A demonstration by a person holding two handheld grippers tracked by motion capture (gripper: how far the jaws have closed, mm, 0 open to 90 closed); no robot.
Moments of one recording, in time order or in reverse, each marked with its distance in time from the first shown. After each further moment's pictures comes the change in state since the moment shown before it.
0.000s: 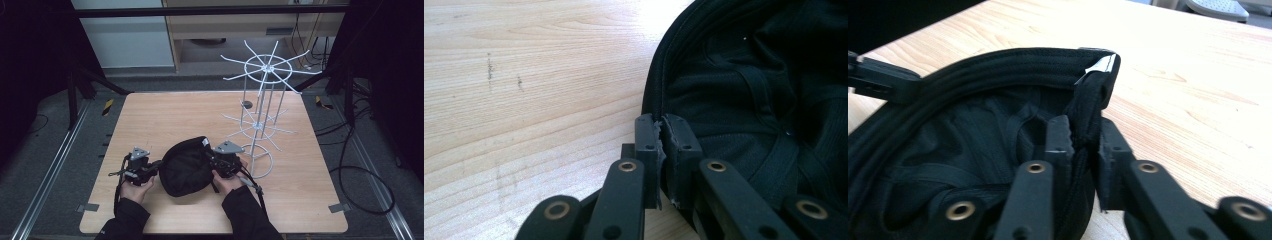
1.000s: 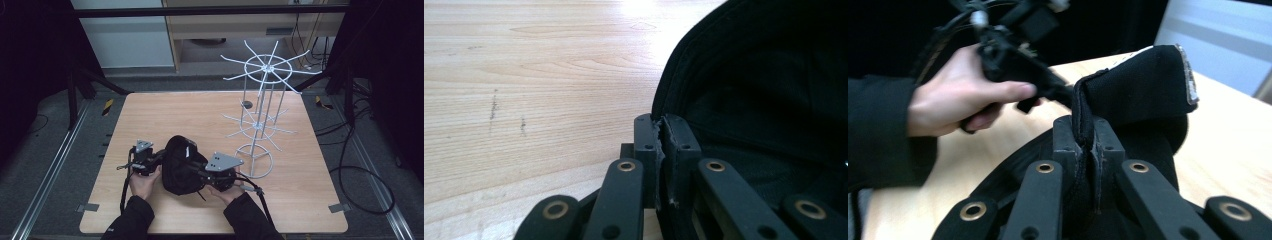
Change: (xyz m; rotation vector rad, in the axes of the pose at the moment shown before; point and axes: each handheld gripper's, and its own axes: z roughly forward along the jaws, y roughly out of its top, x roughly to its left) left arm 0.001 0.014 0.031 -0.101 0.056 -0.066; right arm 0.033 0.005 -0.031 -0.181 0.368 -0.258
